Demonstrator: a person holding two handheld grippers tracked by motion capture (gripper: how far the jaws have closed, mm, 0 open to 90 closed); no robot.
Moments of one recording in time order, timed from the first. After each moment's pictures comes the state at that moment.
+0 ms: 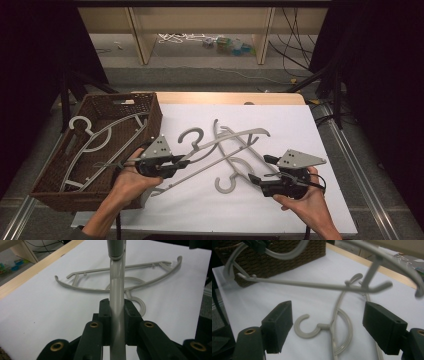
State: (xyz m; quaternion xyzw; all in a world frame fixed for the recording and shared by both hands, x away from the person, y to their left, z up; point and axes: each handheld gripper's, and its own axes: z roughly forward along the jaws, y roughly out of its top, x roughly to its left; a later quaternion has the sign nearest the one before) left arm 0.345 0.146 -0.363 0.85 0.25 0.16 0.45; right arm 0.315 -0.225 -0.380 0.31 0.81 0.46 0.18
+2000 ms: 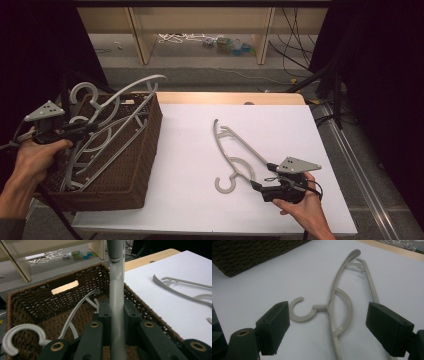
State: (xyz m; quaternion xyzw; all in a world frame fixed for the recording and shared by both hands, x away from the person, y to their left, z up) left arm 0.383 0.355 -0.323 0.75 0.43 0.25 0.44; right arm 0.319 -0.233 -0.417 0.35 0.81 0.44 0.16
